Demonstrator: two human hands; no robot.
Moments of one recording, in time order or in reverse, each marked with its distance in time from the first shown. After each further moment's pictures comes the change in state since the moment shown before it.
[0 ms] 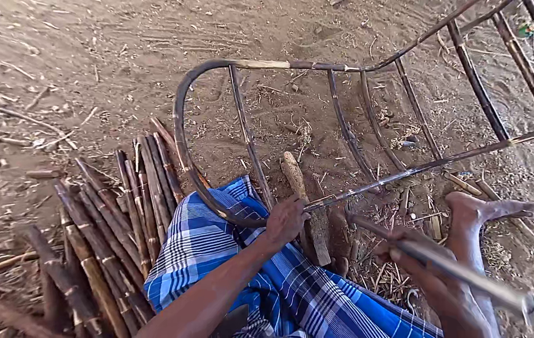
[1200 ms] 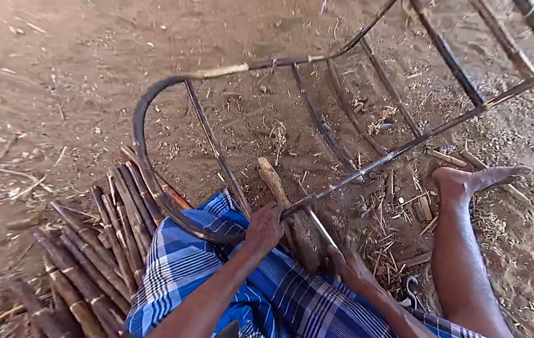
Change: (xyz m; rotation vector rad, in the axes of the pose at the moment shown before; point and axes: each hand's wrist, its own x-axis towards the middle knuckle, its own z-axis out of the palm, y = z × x) left_hand -0.001 0.002 -0.005 0.055 0.047 0.007; right_hand -0.012 0.115 0.051 -0.454 0.048 0.430
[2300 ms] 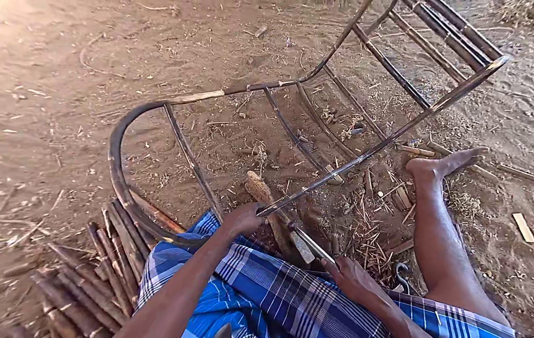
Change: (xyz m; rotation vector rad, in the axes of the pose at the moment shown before) left_hand 0.054 -0.024 -0.036 -0.018 -0.502 -0.197; right_hand -0.034 -0.010 -0.016 -0.142 -0.219 0.277
